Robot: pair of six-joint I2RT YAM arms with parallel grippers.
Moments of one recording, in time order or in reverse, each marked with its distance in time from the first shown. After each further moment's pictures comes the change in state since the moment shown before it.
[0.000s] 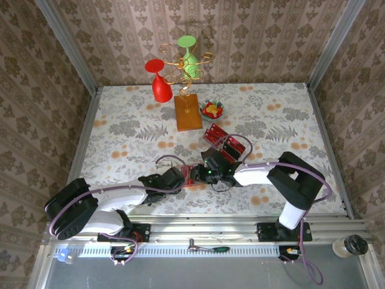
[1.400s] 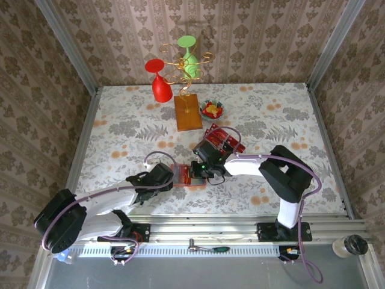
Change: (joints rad) left arm 0.151 -0.134 -0.051 -0.067 0.050 0.035; right arm -0.005 0.130 0.225 -0.240 -0.052 -0.161
